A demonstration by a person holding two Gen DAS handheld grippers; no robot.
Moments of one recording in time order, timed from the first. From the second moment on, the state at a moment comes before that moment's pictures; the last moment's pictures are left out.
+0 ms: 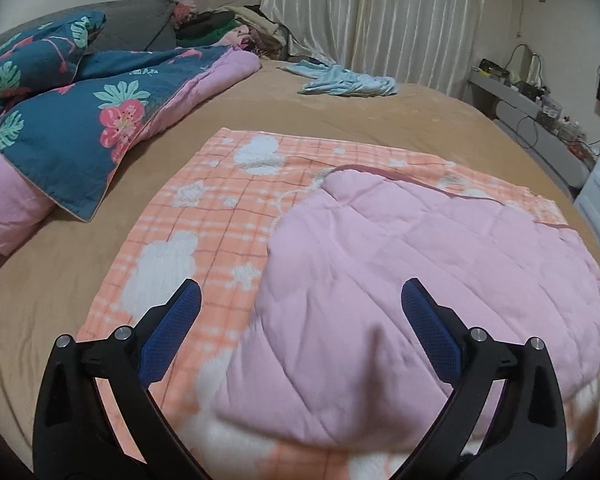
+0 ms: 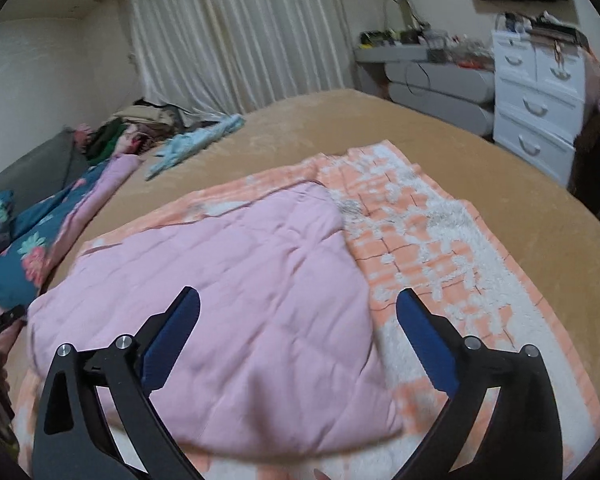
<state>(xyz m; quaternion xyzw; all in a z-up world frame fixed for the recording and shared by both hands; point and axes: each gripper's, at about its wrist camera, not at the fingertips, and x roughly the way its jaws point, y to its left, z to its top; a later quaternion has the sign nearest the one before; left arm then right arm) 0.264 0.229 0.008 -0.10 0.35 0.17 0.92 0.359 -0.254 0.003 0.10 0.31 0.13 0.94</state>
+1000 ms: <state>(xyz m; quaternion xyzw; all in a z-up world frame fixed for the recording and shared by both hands) 0.184 0.154 0.016 -0.03 0.35 0.15 0.92 0.253 -0.250 -0.004 0.10 0.29 0.12 0.94</state>
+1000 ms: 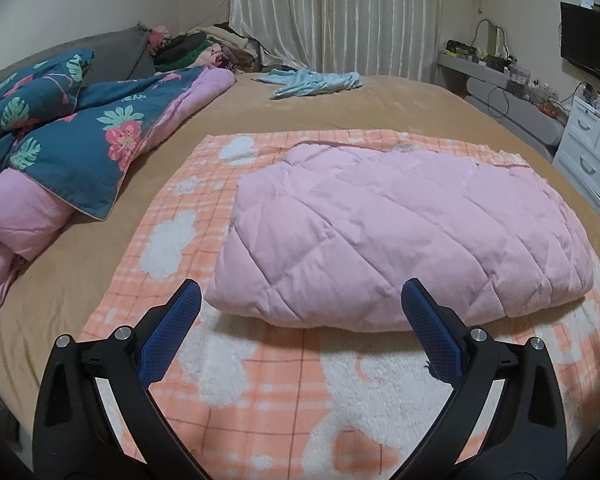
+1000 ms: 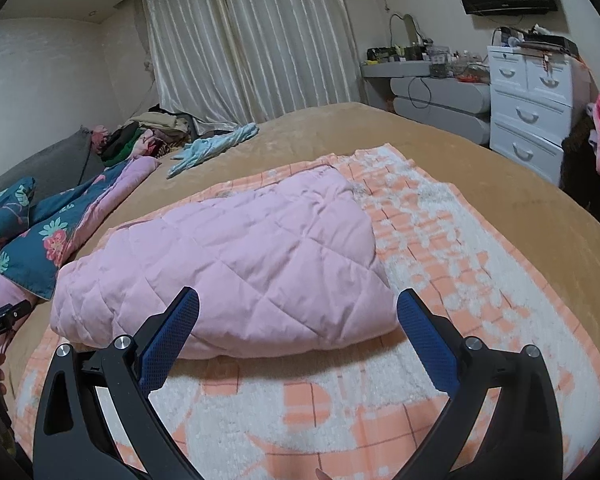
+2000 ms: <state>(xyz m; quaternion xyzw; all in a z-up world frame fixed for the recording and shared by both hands) 0.205 0.169 -0.054 -0.23 0.41 0.10 0.88 0.282 -0.260 -0.064 0.18 0.39 0.10 0.90</state>
